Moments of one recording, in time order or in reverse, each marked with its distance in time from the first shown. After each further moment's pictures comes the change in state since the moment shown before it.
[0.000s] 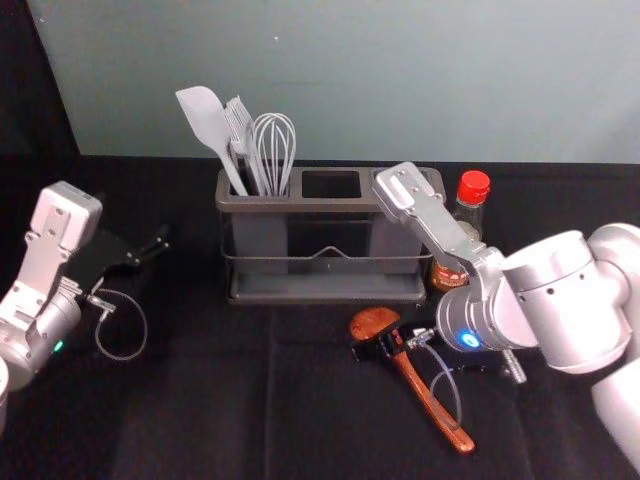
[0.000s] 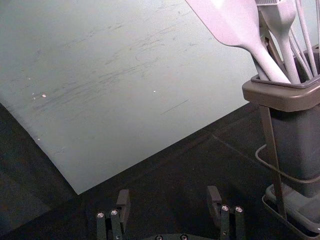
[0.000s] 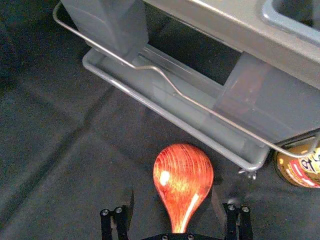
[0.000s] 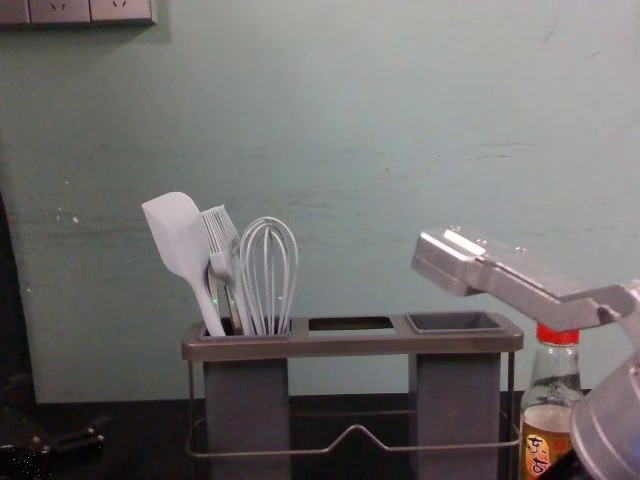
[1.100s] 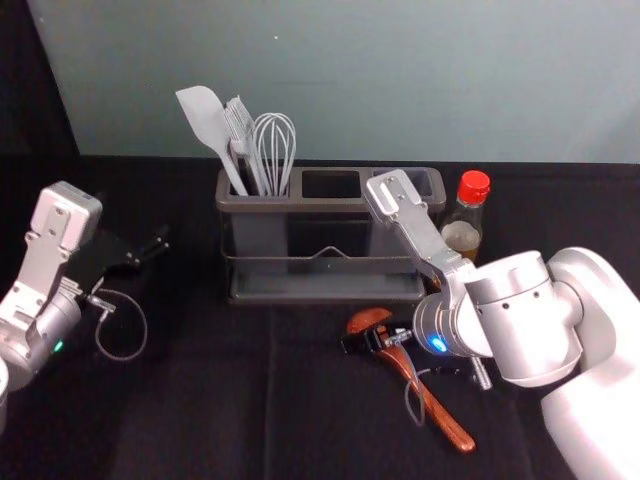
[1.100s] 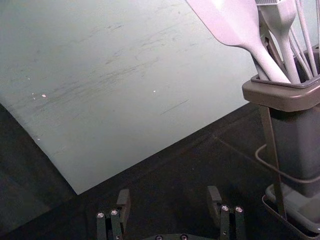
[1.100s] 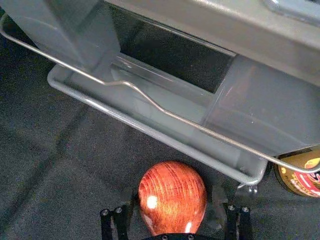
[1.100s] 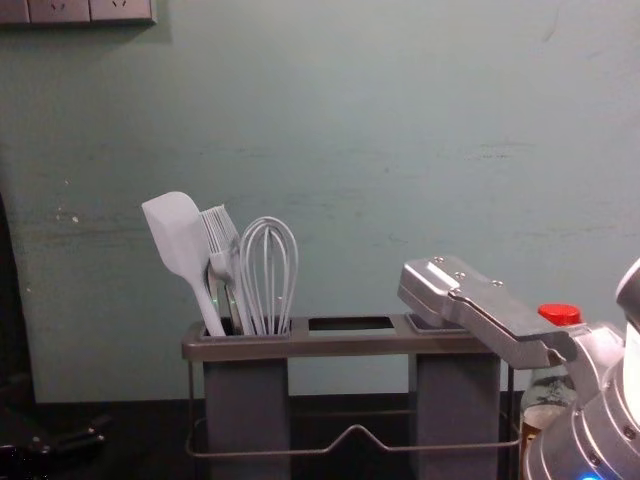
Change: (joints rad) left arm 0.000 0.000 0.000 0.000 0.000 0.000 0.000; right arm -0.046 -0.152 0.056 0.099 -0.116 -0.058 -0.098
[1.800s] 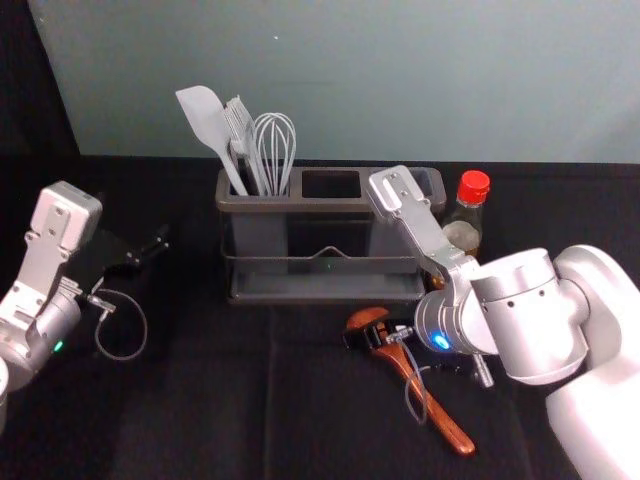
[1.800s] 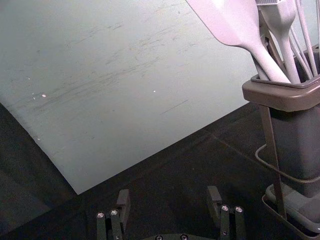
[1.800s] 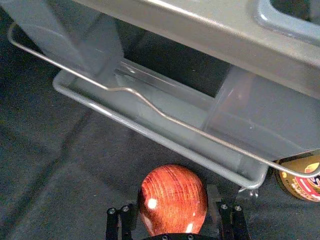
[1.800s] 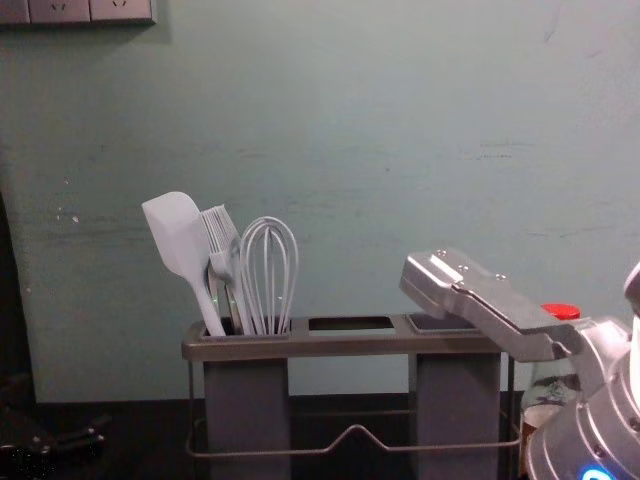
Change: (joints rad) left arm 0.000 0.000 0.000 0.000 0.000 0.000 0.000; right arm -0.004 -0.005 0.017 -0.003 -0.030 -0.010 0.050
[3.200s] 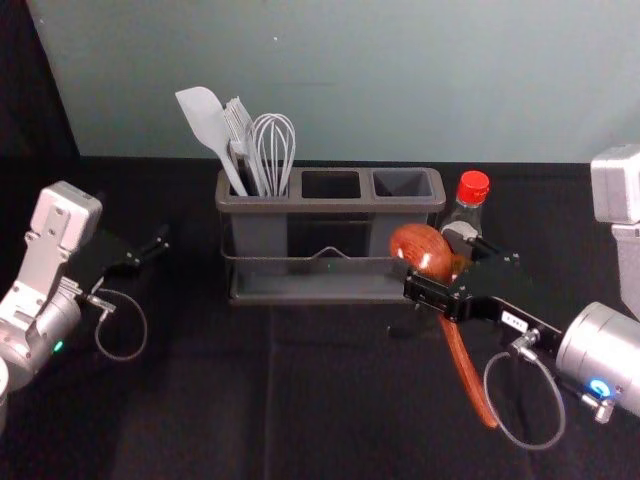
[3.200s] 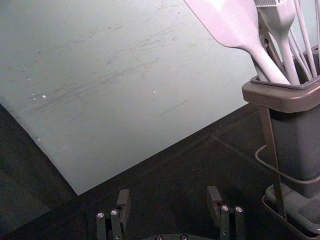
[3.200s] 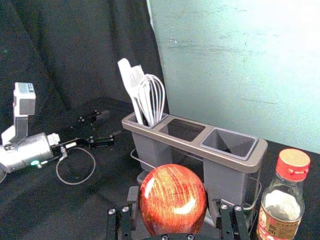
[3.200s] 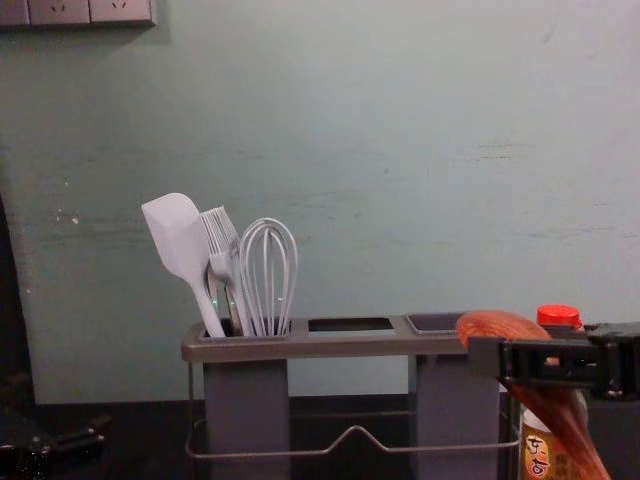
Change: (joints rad) left arm 0.000 0.000 0.000 0.000 0.000 0.000 0.000; right arm -0.431 0.213 0.325 -0.424 0.197 -0.642 0.307
